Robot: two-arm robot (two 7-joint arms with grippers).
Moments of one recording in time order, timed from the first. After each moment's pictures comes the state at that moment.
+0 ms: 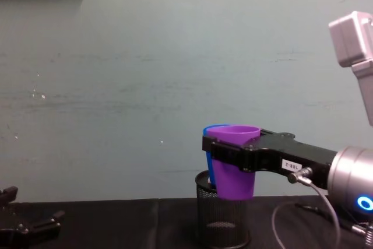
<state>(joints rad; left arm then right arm) -0.20 0.60 0.45 -1.41 -0.25 -0.12 0.03 0.34 0.26 -0.39 -1.39 0.33 -0.05 0.40</state>
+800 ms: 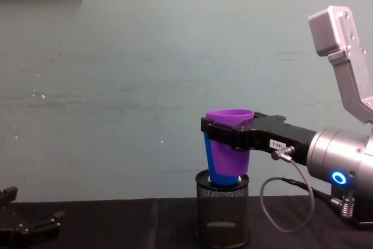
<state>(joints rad) -0.20 0.60 0.45 -1.41 -0.25 -0.12 0.03 0.46 0.20 -0.38 -1.23 0.29 -0.10 0.39</state>
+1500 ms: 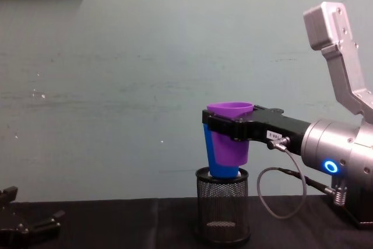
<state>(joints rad) -0.20 0.60 0.45 -1.41 -0.25 -0.12 0.03 0.51 0.17 -0.37 -1.17 0.27 -0.11 0.38</state>
